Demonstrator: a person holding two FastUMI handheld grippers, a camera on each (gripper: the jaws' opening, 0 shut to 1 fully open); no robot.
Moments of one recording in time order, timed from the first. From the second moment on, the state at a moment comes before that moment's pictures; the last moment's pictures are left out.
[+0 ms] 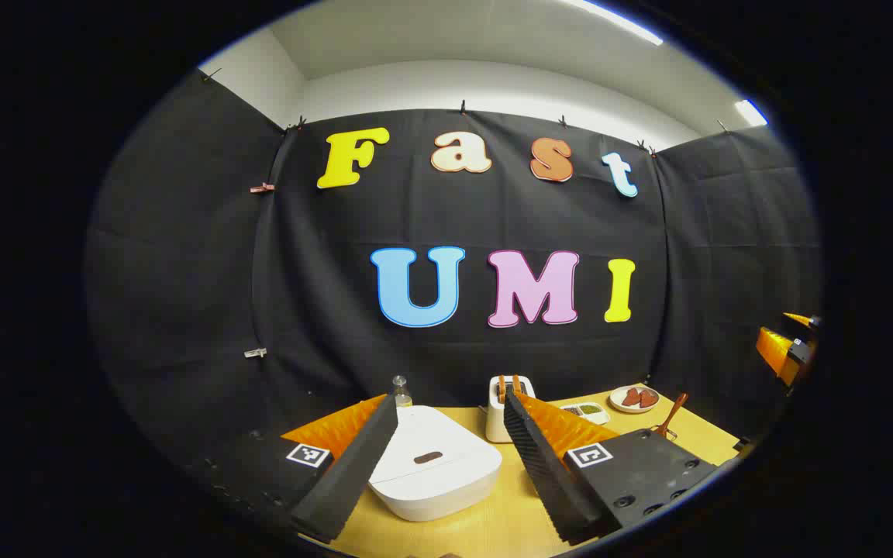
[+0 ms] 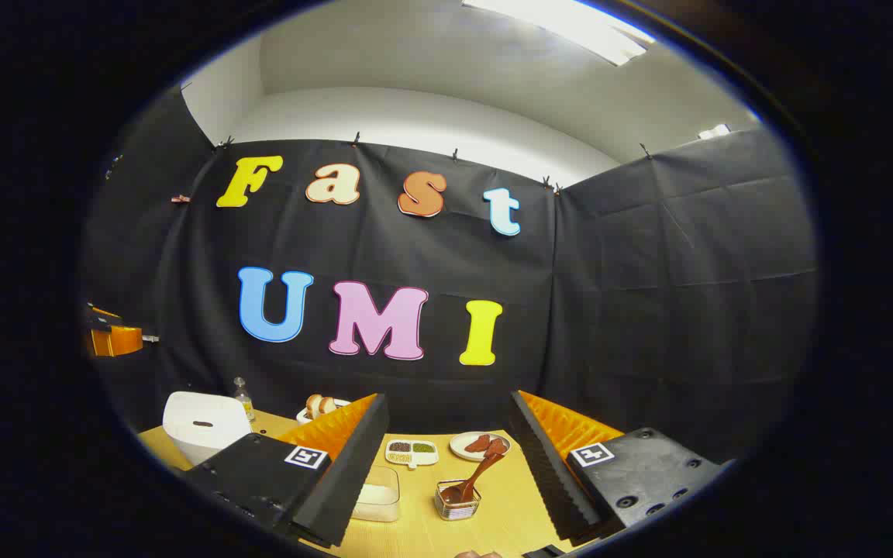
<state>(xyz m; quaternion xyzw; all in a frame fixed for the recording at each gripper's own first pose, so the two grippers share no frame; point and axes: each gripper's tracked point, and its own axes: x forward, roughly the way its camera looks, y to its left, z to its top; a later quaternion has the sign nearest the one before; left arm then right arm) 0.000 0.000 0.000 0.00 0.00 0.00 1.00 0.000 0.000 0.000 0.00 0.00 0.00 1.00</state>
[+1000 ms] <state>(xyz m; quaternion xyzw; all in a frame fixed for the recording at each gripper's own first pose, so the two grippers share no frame) 0.048 -0.019 -0.018 -0.01 0.04 0.03 1.00 0.072 -0.018 -0.046 0.02 0.04 0.01 1.00</state>
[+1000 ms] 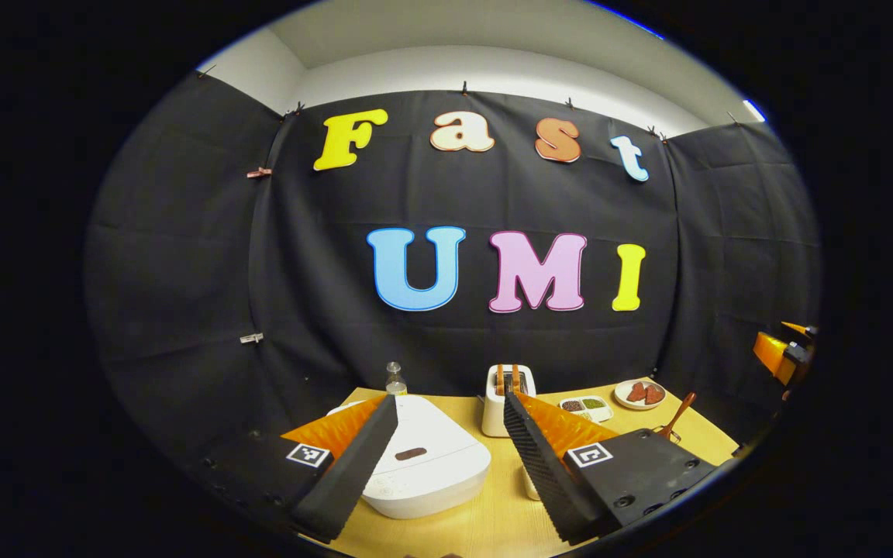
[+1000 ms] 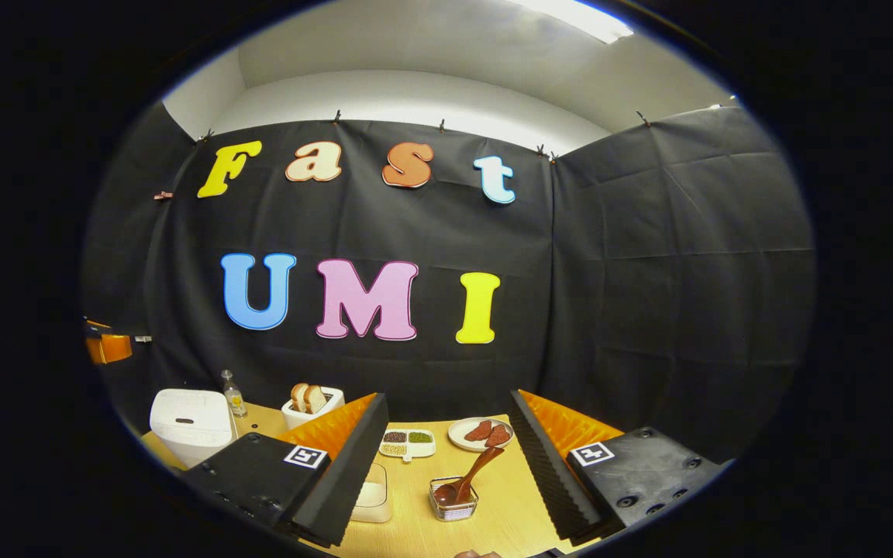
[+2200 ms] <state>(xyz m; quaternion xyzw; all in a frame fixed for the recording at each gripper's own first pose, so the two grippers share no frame) 0.183 0.043 -0.185 -0.09 0.27 0.02 0.96 0.104 -0.060 -0.123 0.01 0.13 -0.02 0.99</state>
